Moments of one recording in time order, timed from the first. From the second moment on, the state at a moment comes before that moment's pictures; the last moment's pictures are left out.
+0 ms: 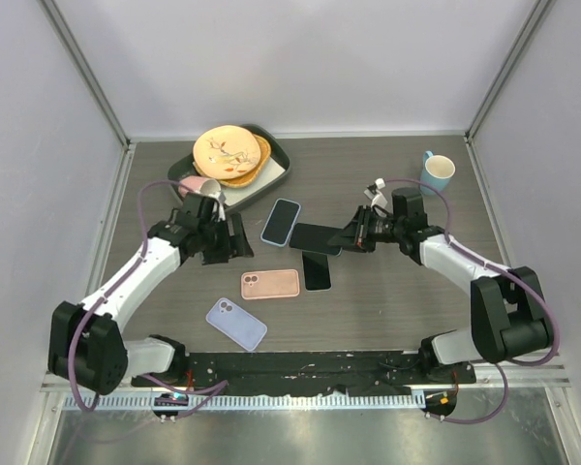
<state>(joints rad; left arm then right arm) -0.38 1.27 0.93 -0.62 0.17 -0.52 0.24 1.39 0.72 0.04 -0.86 0.75</state>
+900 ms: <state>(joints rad) 0.15 1.02 0.66 -0.29 0.79 -0.71 0.48 1.62 0.96 -0.03 -0.84 0.69</state>
